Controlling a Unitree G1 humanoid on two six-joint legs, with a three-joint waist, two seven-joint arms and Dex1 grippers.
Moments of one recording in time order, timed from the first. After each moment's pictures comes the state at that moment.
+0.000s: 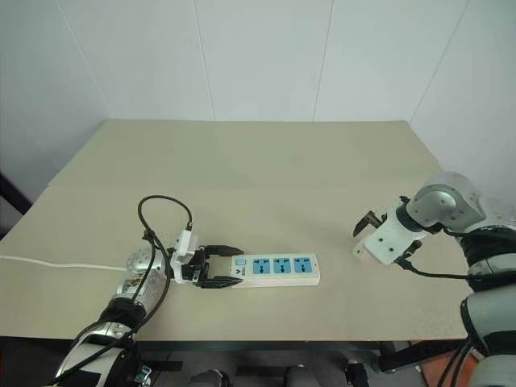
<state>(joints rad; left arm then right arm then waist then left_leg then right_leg) -0.57 0.32 -0.04 0.70 -0.27 -0.30 -1.54 -1.03 -0.96 0.48 0.85 -0.40 -1.04 1.37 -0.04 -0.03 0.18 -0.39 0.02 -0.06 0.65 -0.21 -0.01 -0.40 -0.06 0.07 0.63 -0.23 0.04</state>
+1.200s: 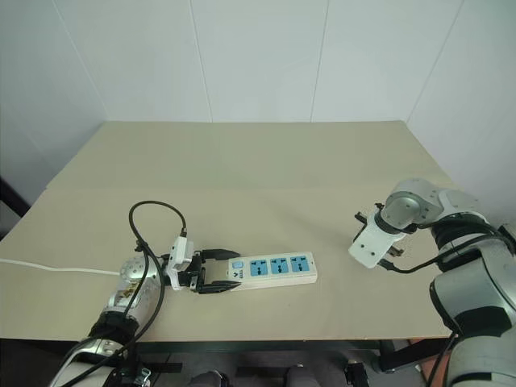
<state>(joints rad) -0.46 0.35 -0.06 0.53 -0.28 -0.27 -1.44 -1.17 -0.85 0.64 1.07 -0.66 -1.11 1.18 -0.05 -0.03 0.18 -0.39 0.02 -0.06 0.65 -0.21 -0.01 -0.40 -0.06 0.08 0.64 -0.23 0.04</state>
